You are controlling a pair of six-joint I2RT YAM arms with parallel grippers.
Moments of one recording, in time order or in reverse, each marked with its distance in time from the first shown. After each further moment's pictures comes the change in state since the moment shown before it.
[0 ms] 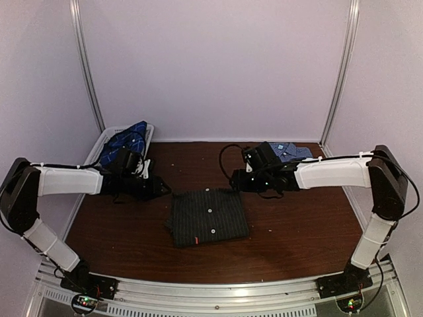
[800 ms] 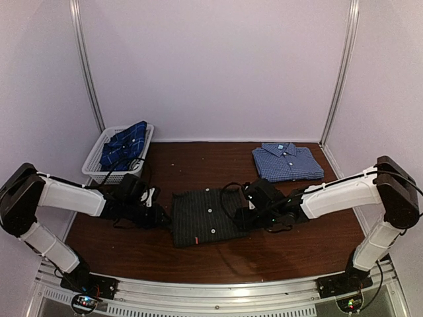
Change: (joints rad) left arm -0.132 -0.043 -0.251 0.086 -0.003 -0.092; right arm 0.172 -0.108 -0.288 0.016 0.016 0.077
